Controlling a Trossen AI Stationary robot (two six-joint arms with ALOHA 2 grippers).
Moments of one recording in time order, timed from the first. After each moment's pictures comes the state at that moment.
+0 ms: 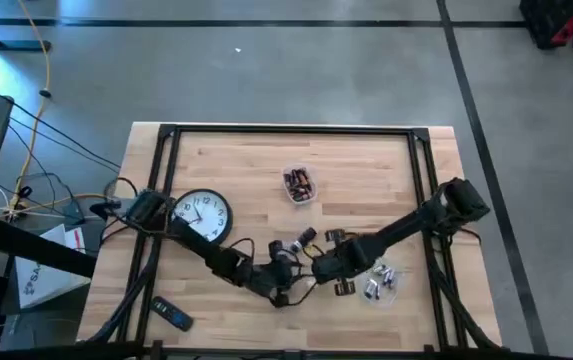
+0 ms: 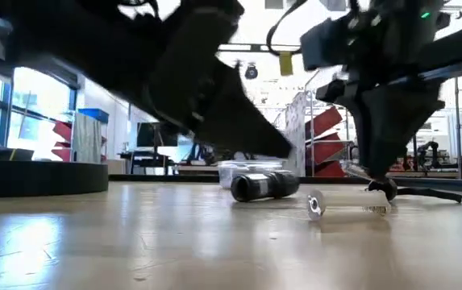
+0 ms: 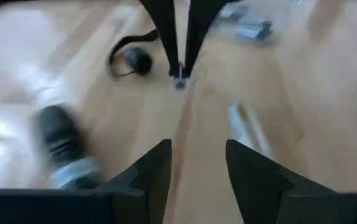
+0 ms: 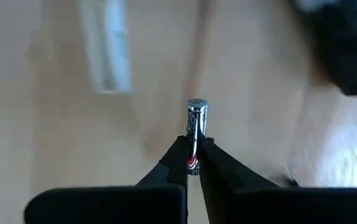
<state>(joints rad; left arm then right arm) -0.50 2.00 1.02 0.36 -0.65 -0.26 0.40 1.87 1.25 -0.81 0.15 0.24</state>
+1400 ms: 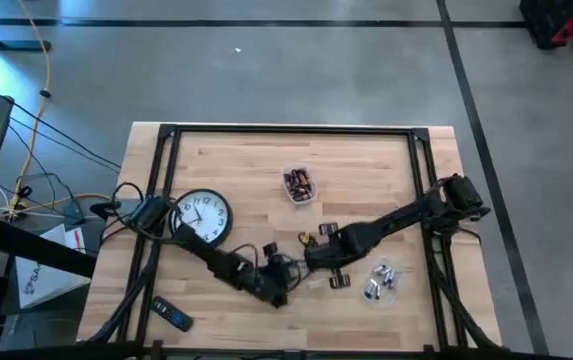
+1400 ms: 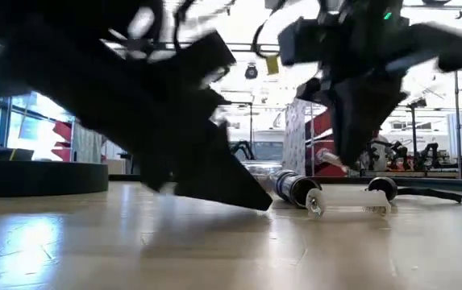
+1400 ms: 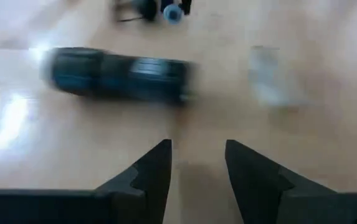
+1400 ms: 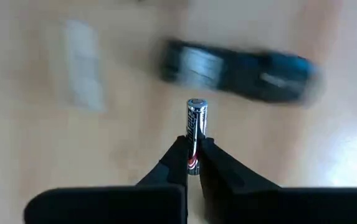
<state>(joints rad) -0.53 2.11 1.02 0.42 -0.63 -0.37 0.38 1.87 1.29 -0.75 0.04 0.16</state>
